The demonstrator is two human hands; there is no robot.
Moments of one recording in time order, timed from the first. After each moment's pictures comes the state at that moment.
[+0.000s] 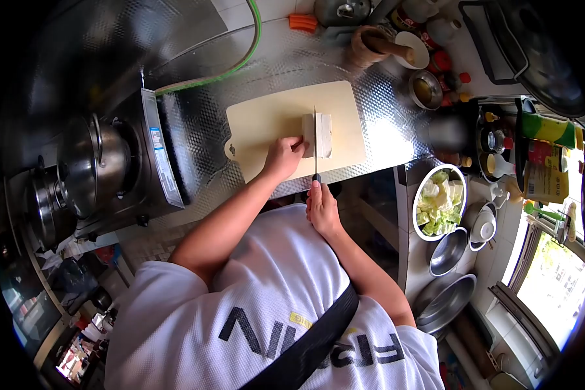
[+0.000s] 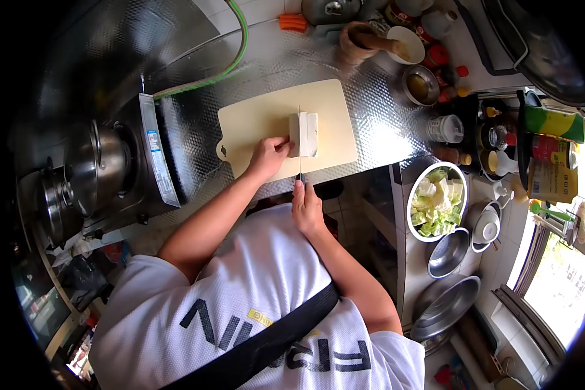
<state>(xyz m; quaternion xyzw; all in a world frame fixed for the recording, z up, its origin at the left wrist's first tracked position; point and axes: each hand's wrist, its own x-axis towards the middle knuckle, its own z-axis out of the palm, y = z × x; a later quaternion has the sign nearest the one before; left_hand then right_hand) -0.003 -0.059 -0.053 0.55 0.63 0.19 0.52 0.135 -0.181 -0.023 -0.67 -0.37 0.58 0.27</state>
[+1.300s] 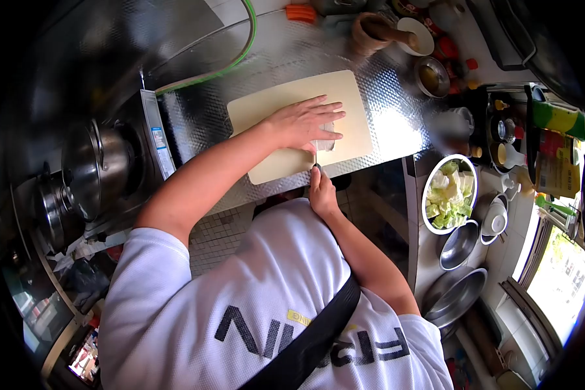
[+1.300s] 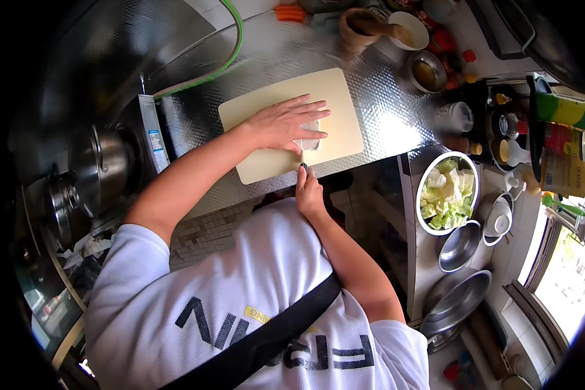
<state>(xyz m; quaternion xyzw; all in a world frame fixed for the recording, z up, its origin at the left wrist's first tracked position) 0.000 0.020 0.010 0.98 0.15 -0.05 0.12 0.129 -0.165 -0.064 -0.72 -0.42 0.53 0.16</state>
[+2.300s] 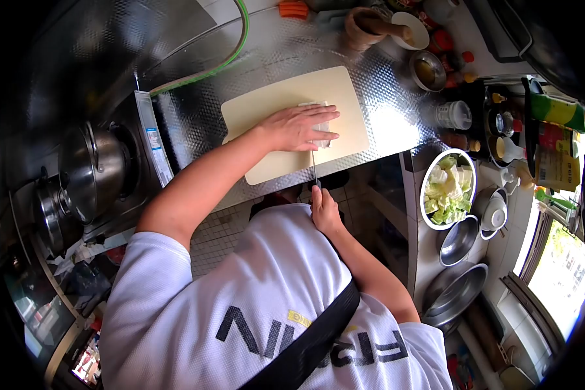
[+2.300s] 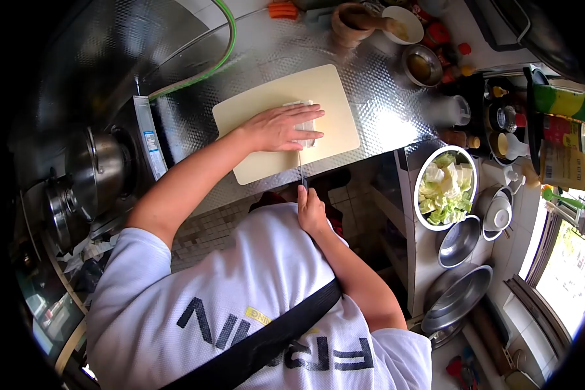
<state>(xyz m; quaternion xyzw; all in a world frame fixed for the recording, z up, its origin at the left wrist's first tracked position) -0.002 0.009 -0.026 0.96 0.15 0.09 0.20 0.145 -0.221 -0.064 -0.73 -0.43 0.52 0.14</state>
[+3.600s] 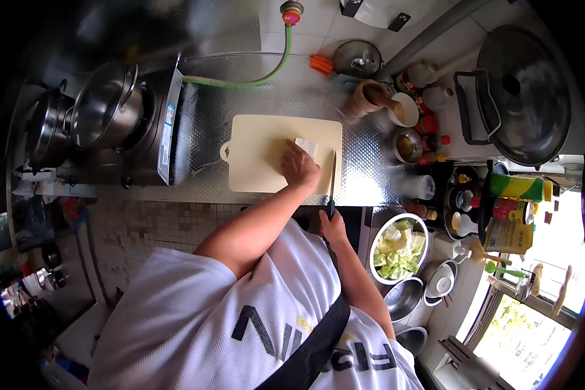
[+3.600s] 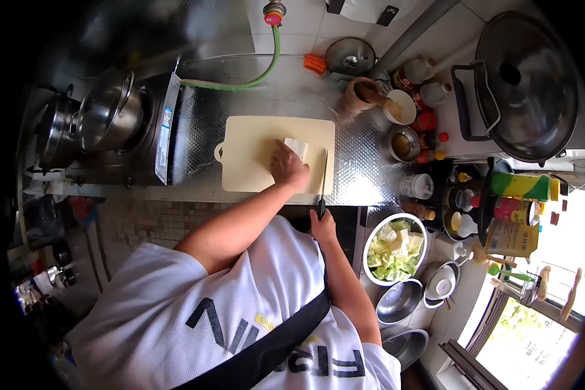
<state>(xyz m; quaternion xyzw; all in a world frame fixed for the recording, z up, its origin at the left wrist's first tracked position) 0.120 -0.043 -0.035 0.41 0.87 0.11 0.25 0.281 -0.163 -0.086 -0.71 -0.42 0.55 0.14</state>
